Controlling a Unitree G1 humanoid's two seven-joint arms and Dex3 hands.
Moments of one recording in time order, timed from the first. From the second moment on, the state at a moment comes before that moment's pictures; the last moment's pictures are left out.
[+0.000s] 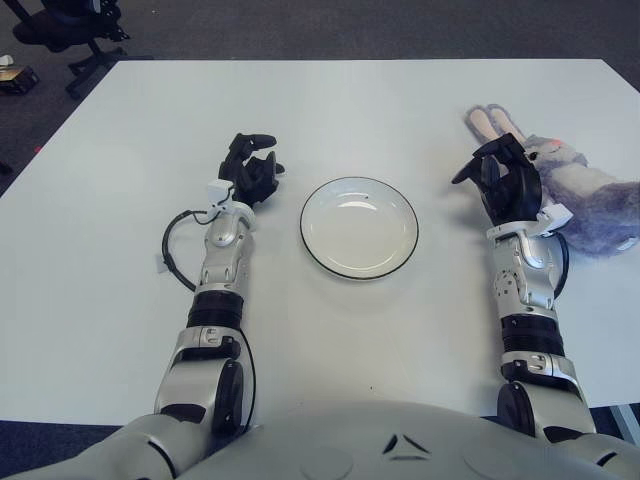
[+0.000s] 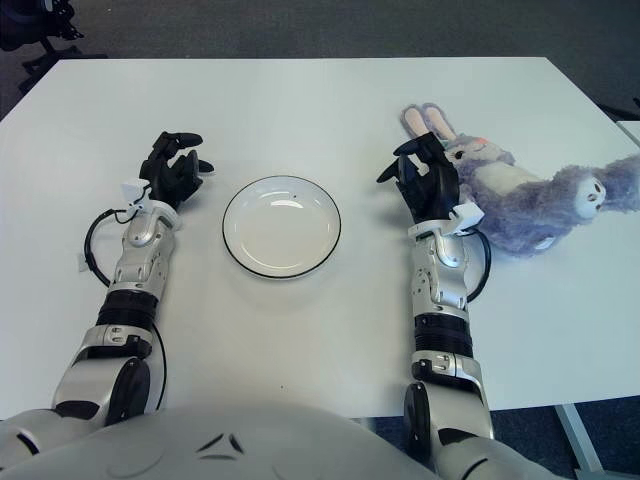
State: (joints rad) left arm -0.36 0.03 0.15 0.43 -0.13 -0.23 -0.02; right arm -0.21 -0.11 -0.24 0.05 0.36 -0.20 0.18
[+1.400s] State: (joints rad) left arm -0.36 0.02 0.15 0.43 -0.11 -0.23 -0.02; right arm -0.05 -0.38 -0.36 -0.46 -0.29 -0.08 -0.03
